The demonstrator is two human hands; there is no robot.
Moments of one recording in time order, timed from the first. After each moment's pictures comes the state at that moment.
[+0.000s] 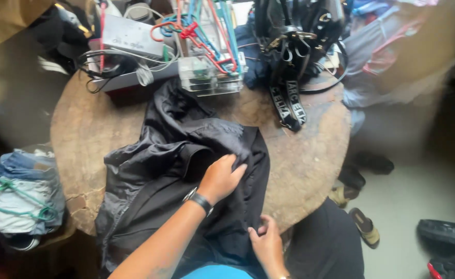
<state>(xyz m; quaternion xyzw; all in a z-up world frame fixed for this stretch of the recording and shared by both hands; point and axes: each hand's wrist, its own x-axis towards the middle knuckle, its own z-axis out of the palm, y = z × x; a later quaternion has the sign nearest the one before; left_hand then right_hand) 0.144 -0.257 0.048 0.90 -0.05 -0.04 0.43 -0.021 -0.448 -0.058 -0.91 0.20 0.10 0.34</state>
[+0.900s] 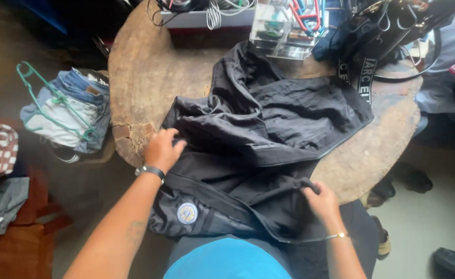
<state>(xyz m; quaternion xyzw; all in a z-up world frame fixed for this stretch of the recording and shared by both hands) 0.017 -0.040 -0.009 0.97 0.18 -0.02 0.18 0.044 -0.549 -0.084 -0.90 0.09 0.21 0.38</state>
